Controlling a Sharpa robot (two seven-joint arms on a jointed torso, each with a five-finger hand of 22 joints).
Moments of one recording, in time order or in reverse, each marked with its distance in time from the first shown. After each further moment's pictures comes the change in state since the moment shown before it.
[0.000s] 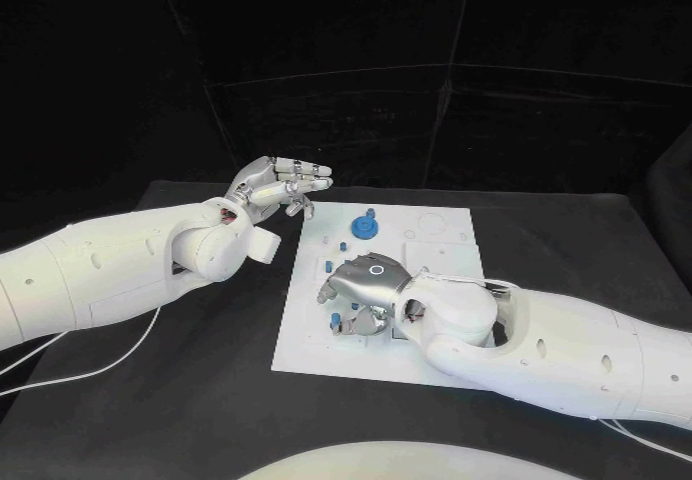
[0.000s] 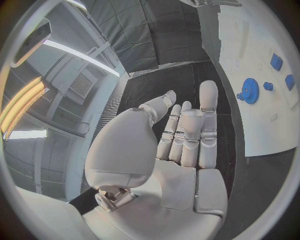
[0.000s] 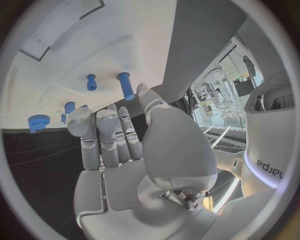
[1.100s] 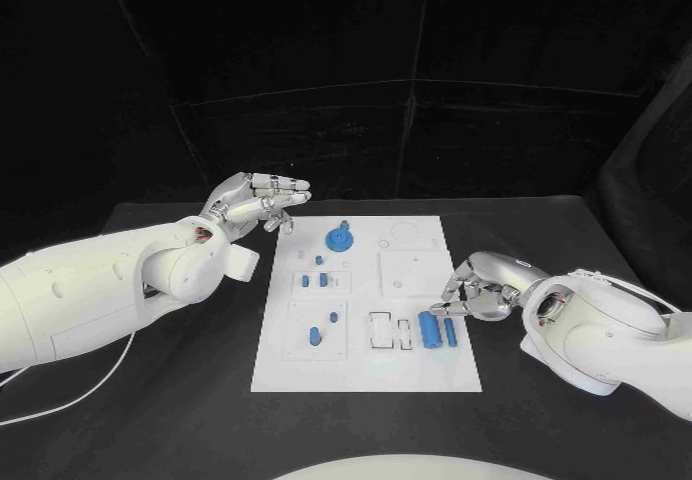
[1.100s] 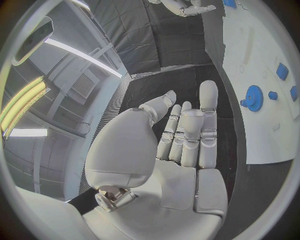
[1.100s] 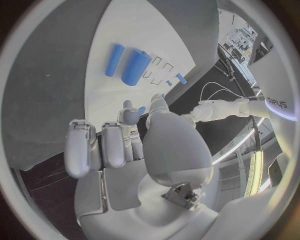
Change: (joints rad) left arm 0.001 -0.020 0.000 0.026 0.000 0.001 -0.002; left_hand 0.000 0.000 0.000 0.000 0.000 0.000 0.000 0.000 0.000 -0.007 0.000 0.000 -0.001 0.000 0.000 0.000 -0.001 0.000 0.000 0.000 0.000 -0.001; right arm 0.024 -0.536 -0.001 0.219 0.455 -0.148 -0.231; right_hand -0.105 0.101 -0.313 0.205 0.124 0.113 -0.062 0.186 0.085 0.379 -0.100 0.856 0.810 0.032 -0.079 0.302 0.425 -0.063 0.220 -0.077 0.238 0.300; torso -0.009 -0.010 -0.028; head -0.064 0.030
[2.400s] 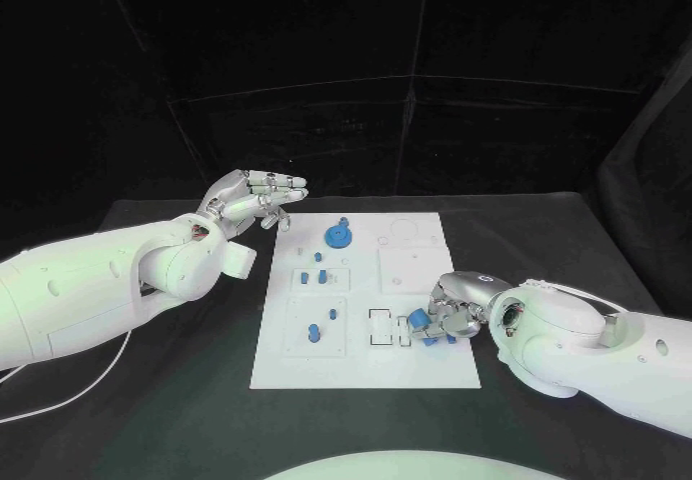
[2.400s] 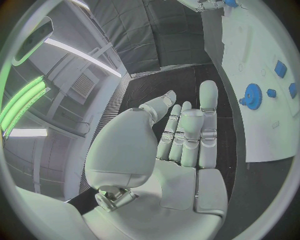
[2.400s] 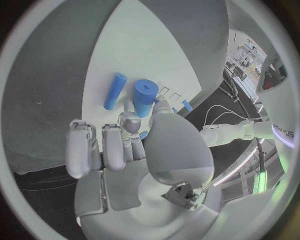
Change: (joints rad) left arm 0.000 -0.003 -0.001 -0.003 0.000 0.000 -0.001; left_hand 0.000 0.000 -0.003 0.003 0.000 0.000 0.000 0.000 0.000 0.000 0.000 0.000 0.000 0.000 0.000 0.000 0.000 0.000 0.000 0.000 0.000 -0.001; right arm -0.036 0.127 -0.025 -0.070 -0.120 0.131 -0.076; right_hand 0.000 0.034 -0.001 -0.004 0.036 -0.009 -0.002 0.051 0.039 0.000 0.000 0.083 0.134 0.000 0.000 0.034 0.064 0.000 0.004 0.003 0.011 0.000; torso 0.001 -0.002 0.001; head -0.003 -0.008
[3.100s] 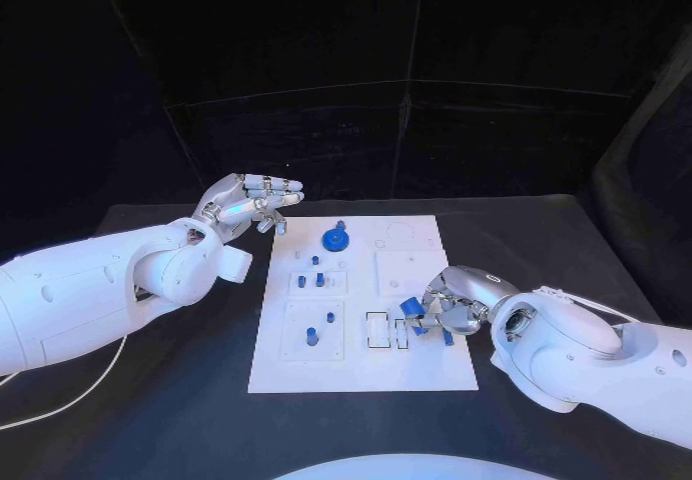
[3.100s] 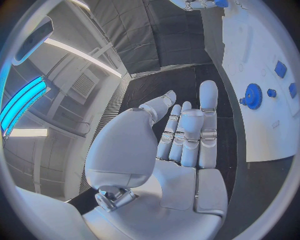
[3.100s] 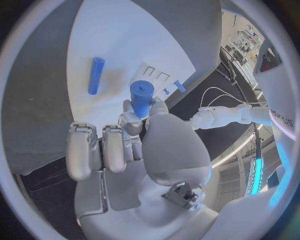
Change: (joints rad) left arm 0.000 -0.002 0.000 0.001 0.000 0.001 -0.002; left_hand 0.000 0.000 0.000 0.000 0.000 0.000 0.000 0.000 0.000 0.000 0.000 0.000 0.000 0.000 0.000 0.000 0.000 0.000 0.000 0.000 0.000 0.000; right arm -0.004 -0.039 -0.001 0.087 0.056 -0.203 -0.008; right_hand 0.054 0.057 0.005 -0.007 0.131 0.024 -0.009 0.033 0.017 0.023 -0.023 0.018 0.051 -0.002 -0.016 0.030 0.060 0.000 0.019 -0.012 0.024 0.000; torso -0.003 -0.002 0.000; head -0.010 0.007
